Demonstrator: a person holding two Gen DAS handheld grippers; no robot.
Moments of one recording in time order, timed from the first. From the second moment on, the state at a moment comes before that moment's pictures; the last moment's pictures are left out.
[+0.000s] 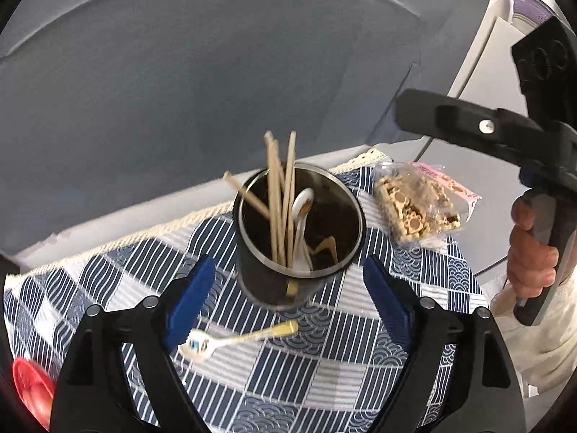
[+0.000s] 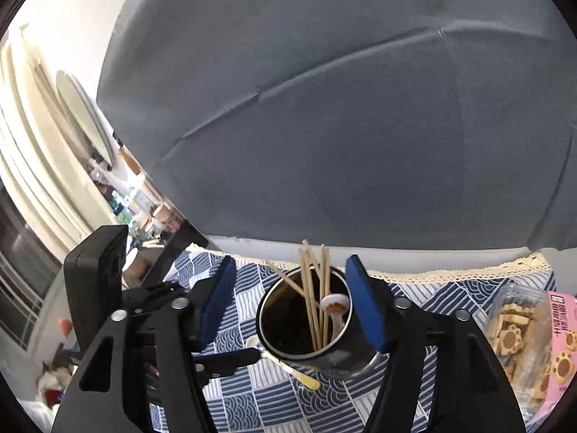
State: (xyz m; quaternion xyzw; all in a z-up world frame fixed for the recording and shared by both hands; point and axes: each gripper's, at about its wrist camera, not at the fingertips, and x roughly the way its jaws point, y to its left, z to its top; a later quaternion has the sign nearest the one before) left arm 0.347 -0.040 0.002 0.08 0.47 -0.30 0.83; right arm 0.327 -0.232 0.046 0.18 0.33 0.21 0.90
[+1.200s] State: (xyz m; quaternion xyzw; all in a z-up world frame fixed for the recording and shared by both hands) left arm 0.187 0.031 0.014 0.05 0.47 -0.13 0.87; right arm 0.188 -0.174 0.007 0.07 0.38 0.25 0.89
